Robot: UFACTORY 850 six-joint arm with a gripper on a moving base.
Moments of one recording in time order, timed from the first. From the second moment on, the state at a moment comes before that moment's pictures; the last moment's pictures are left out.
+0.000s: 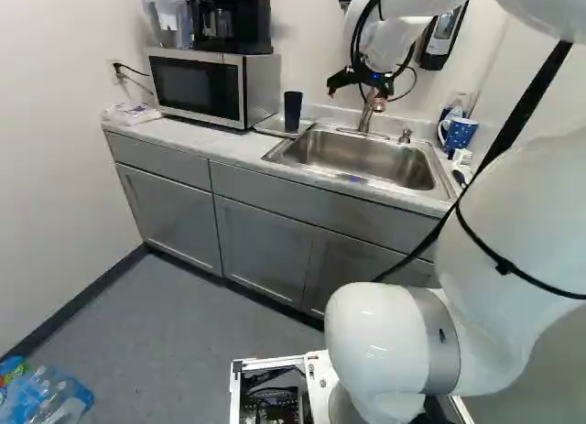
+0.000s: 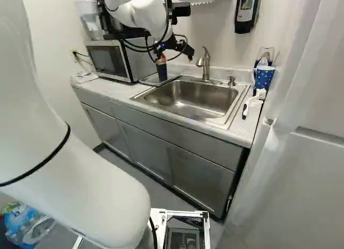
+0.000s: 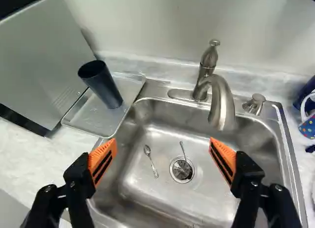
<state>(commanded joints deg) -11.8 7.0 -61.3 5.6 -15.4 -2.5</state>
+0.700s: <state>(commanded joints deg) -16.0 8.8 -59.6 5.8 -24.0 -2.5</state>
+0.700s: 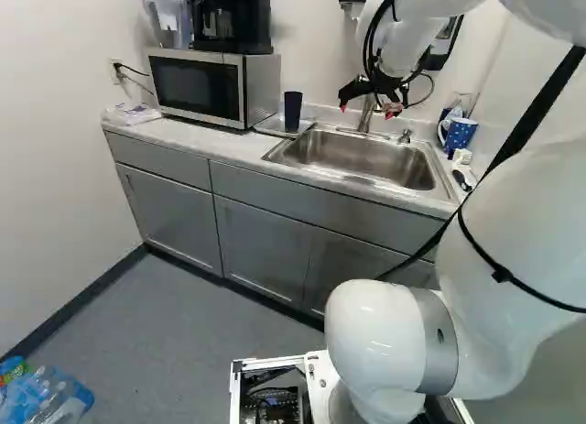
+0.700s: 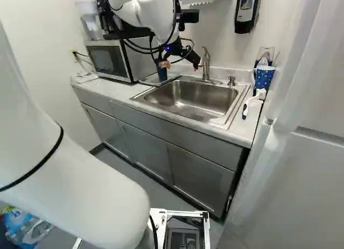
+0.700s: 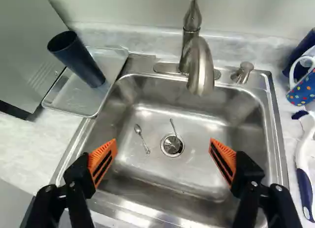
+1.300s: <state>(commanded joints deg) -17.5 8.8 -59.7 6.3 -27.6 -2.5</state>
